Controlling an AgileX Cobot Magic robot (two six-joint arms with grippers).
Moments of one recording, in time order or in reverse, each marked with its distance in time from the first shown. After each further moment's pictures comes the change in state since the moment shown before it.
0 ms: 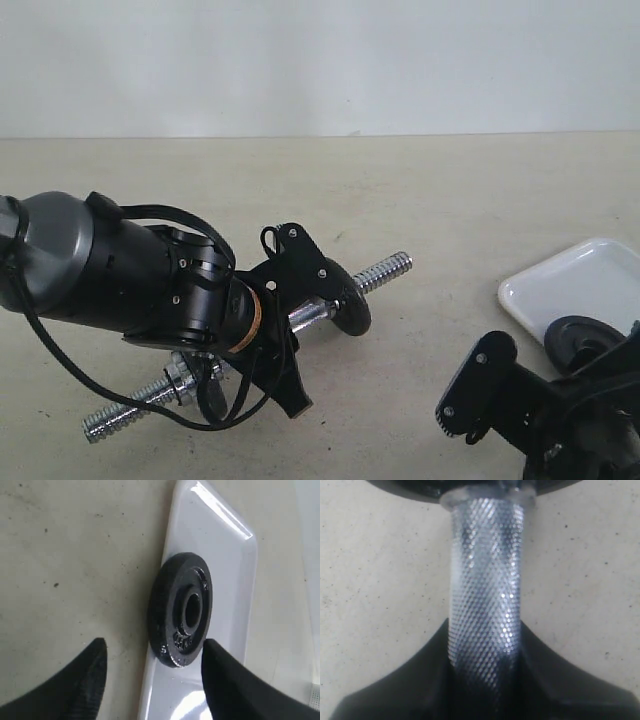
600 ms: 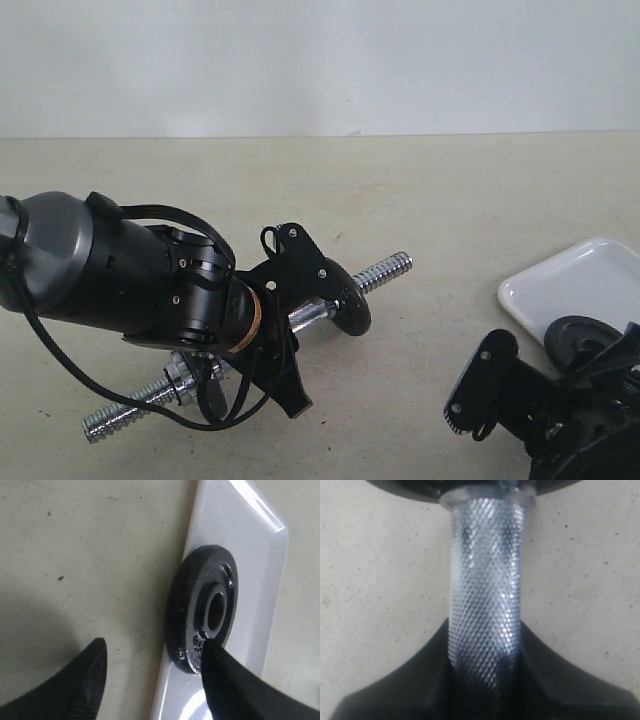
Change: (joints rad) left arm 0.000 0.000 0.000 0.000 0.000 0.000; right arm -0.119 0.054 0.001 -0.058 -0.106 -0.042
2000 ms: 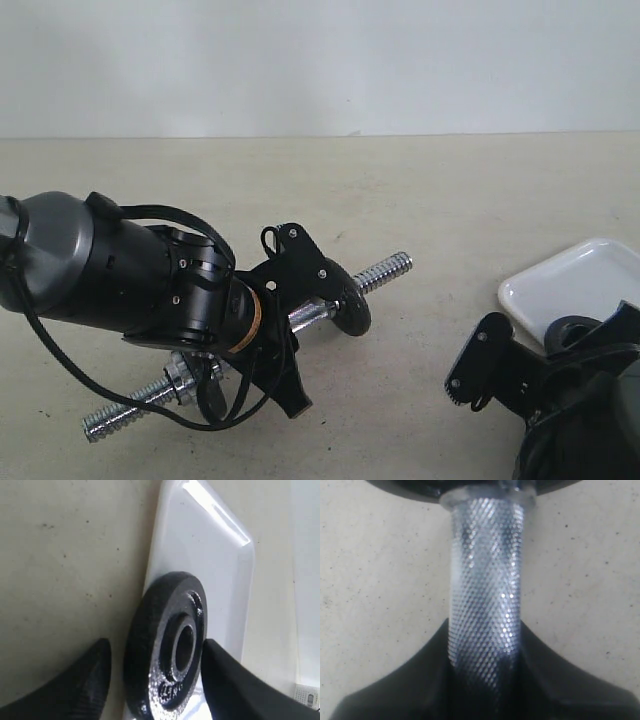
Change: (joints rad) left arm 0.000 0.000 0.000 0.004 0.000 0.000; right arm -0.097 0.145 -0.021 -0.236 0.081 0.198
